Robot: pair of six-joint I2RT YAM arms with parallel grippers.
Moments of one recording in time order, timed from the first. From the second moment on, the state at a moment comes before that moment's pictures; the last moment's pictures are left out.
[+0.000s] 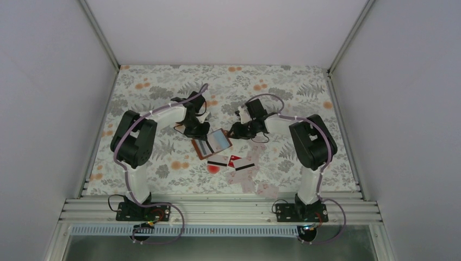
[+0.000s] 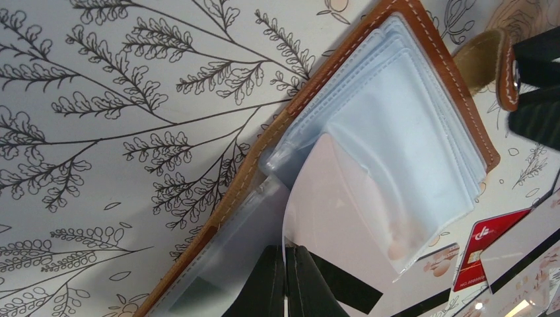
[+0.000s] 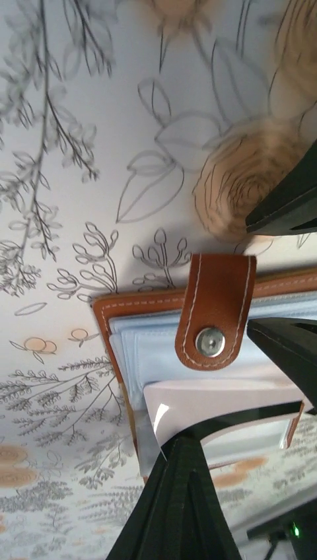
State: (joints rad) left arm -0.47 1.92 1.29 -0.81 0.35 -0.24; right arm 0.48 1.93 1.08 -0.22 -0.61 0.41
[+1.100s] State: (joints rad) left arm -0.47 1.91 1.29 -0.82 0.35 -0.26; right arm 0.60 1.93 1.00 -0.05 -0.59 0.36
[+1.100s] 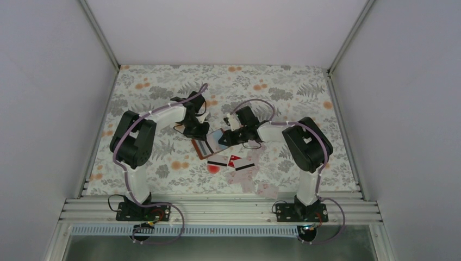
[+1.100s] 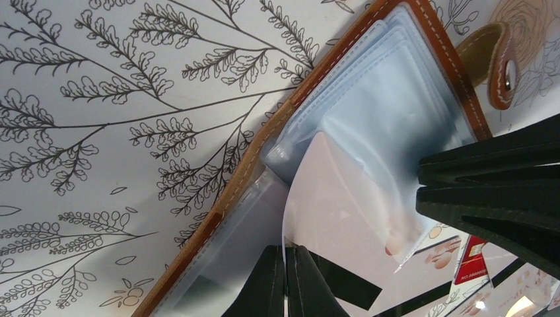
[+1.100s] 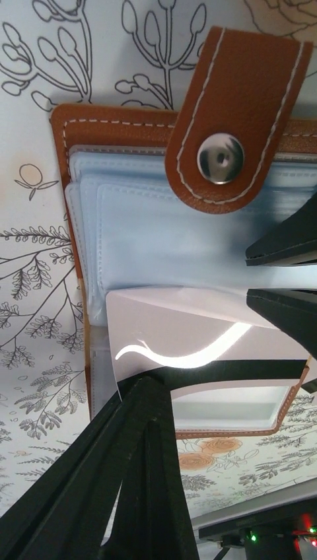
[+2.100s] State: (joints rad) left arm -0.45 1.93 1.31 -0.90 0.35 -0.18; right arm 0.61 1.95 1.03 -0.04 -0.58 0.32
